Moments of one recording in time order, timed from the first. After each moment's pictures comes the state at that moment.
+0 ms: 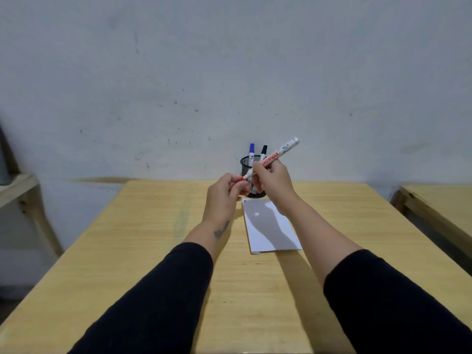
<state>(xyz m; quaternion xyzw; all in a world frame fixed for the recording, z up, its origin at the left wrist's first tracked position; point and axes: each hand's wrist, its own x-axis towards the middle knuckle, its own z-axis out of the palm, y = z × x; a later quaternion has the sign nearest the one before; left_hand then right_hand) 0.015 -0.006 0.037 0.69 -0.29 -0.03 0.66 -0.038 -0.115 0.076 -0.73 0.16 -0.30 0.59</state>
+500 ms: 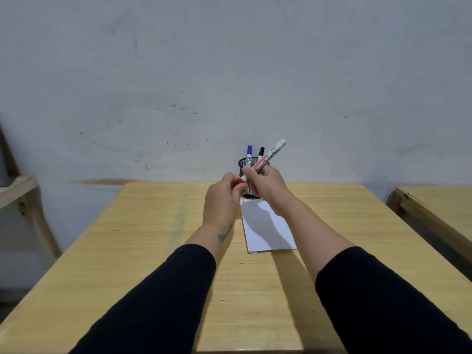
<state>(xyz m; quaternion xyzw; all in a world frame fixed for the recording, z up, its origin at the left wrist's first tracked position) 0.006 -0.007 0.037 0.75 -0.30 0.08 0.59 -0.040 -0.113 0.077 -0.73 0.16 -0.23 0.63</state>
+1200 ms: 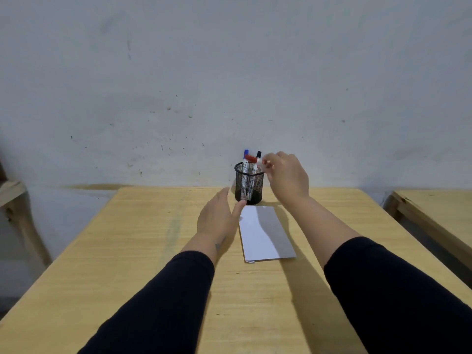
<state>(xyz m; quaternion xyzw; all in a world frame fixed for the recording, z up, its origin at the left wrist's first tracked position) 0.023 -0.012 0.011 0.88 -0.29 0.02 0.37 -0.032 -0.165 0.081 -0.90 0.19 -0.38 0.09</state>
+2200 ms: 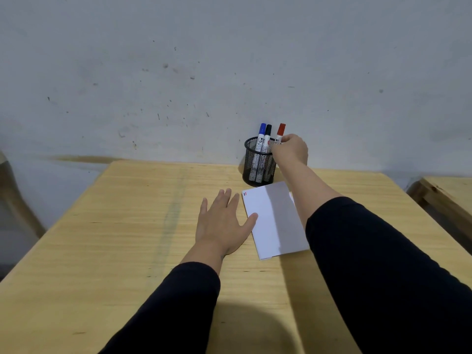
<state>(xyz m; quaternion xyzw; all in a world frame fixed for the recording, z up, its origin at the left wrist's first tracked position) 0.031 -0.005 -0.035 0.93 -0.34 -0.02 0.16 0.051 -0.189 0.058 -0.76 0.42 -0.29 0.41</state>
